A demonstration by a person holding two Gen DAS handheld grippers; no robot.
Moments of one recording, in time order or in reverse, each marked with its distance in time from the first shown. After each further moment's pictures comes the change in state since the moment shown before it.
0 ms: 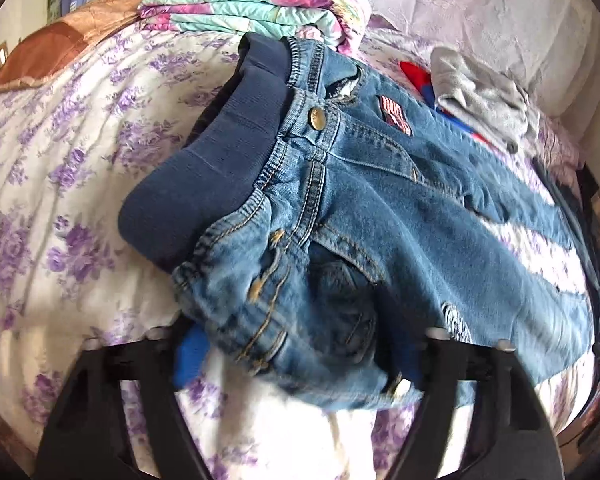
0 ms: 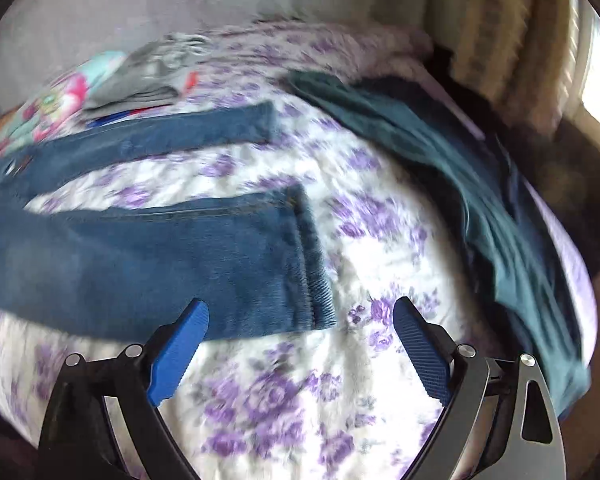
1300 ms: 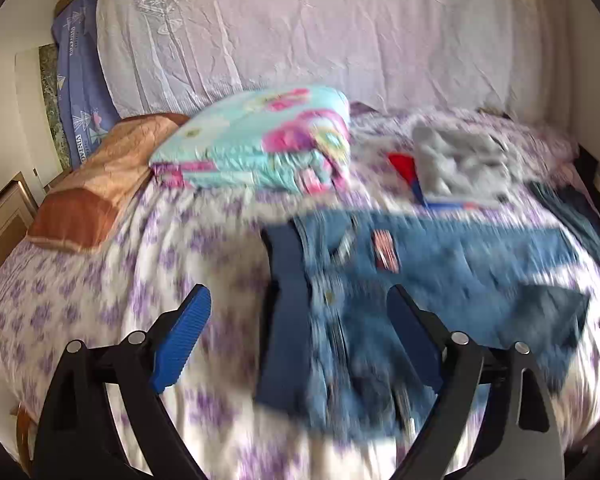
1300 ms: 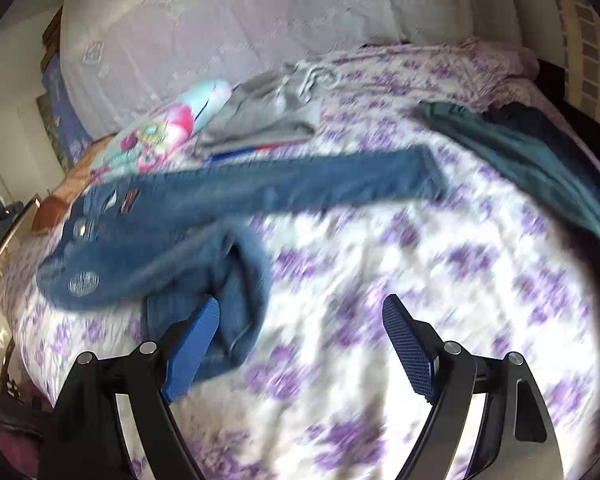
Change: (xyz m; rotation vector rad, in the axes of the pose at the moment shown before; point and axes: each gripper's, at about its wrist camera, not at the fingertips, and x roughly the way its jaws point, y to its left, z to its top) left arm -0.107 -0.042 0.071 0.283 -0.265 0.173; right arm 0.006 0.093 0.041 -0.091 -0.081 0.441
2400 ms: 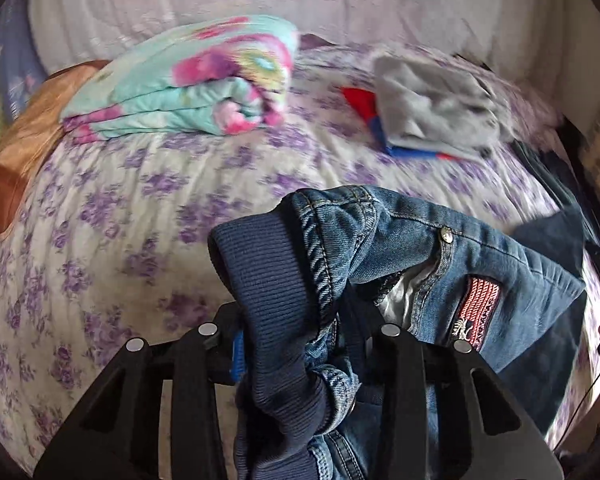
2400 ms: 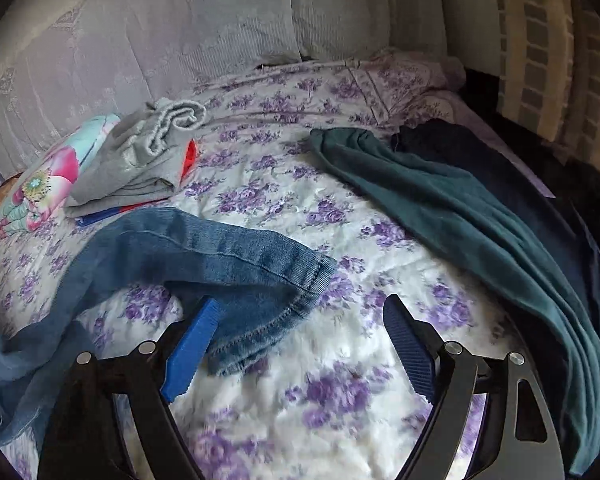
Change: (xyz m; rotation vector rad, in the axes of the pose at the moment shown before) left arm 0.120 -0.043 0.016 -0.006 0.190 -0.145; right arm 0.061 -0.087 0.086 0.105 -0.088 -0.321
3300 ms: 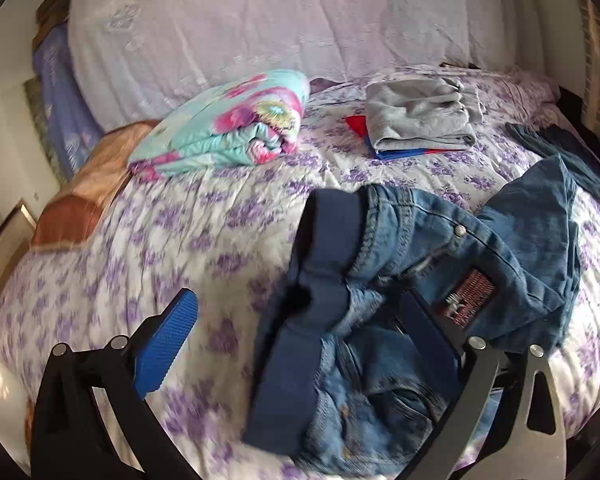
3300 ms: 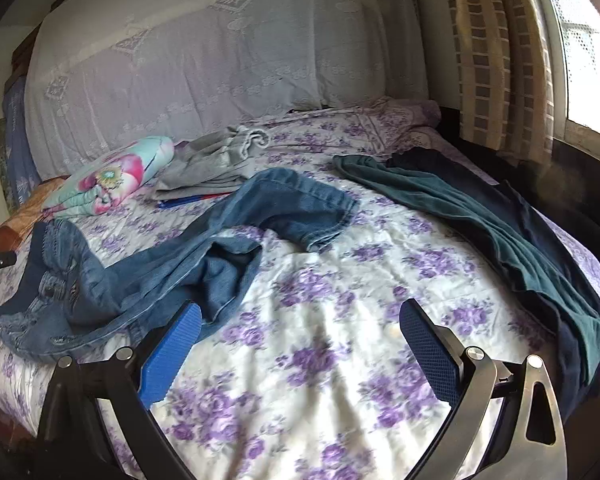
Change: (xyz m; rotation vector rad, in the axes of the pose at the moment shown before) left arm -0.099 -0.066 -0.087 0.150 -0.177 0.207; right arm -0.200 0.040 -0.138 0.007 -0.202 0.004
